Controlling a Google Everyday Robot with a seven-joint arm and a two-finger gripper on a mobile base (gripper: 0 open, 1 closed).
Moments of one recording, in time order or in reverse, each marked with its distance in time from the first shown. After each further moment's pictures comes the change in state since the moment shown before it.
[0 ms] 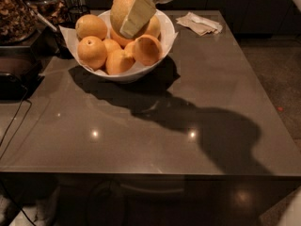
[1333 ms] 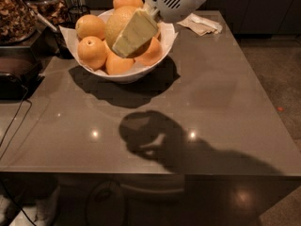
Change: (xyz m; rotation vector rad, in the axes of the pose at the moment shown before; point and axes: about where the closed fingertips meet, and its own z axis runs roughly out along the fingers) arm 0.009 0.083 -0.033 0.054 -0.054 0.158
